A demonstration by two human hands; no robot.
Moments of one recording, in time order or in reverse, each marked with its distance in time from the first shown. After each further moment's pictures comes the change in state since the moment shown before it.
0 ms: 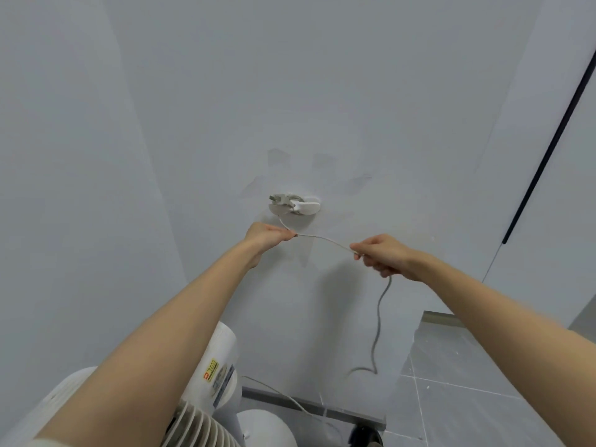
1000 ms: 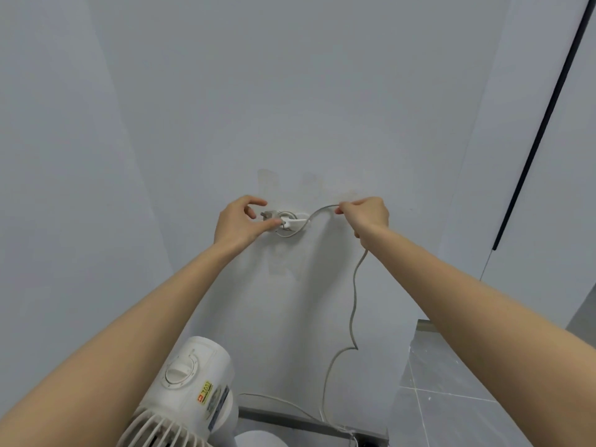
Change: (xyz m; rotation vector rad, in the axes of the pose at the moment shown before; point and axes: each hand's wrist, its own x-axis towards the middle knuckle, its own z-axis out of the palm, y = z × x) left_hand -0.011 0.033 -0.035 0.225 0.317 0.515; right_hand 0.011 -0.077 -0.005 0.270 0.591 -0.066
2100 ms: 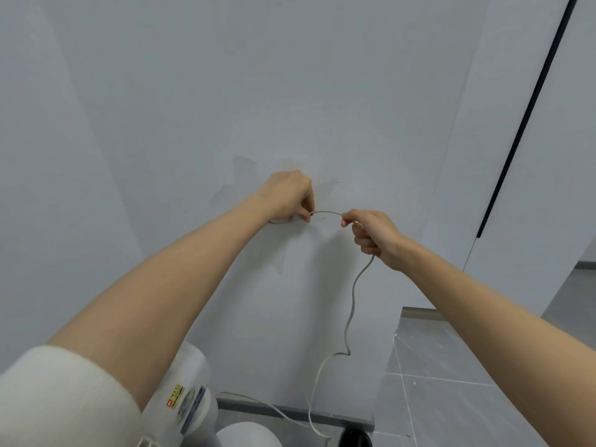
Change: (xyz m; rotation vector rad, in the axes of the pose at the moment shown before) left_hand 0.040 0.083 0.067 0.772 -0.496 0.582; right_hand -0.002 0.049 -0.048 0.167 -0.364 0.020
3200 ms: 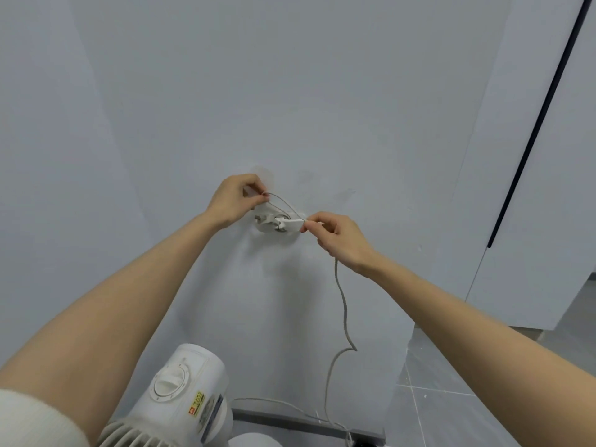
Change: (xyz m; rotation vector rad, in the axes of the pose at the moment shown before) left_hand -0.054 -0.099 0.015 -0.684 0.400 -0.267; right_hand -0.003 -0.011 0.070 -0.243 -0.085 -0.435
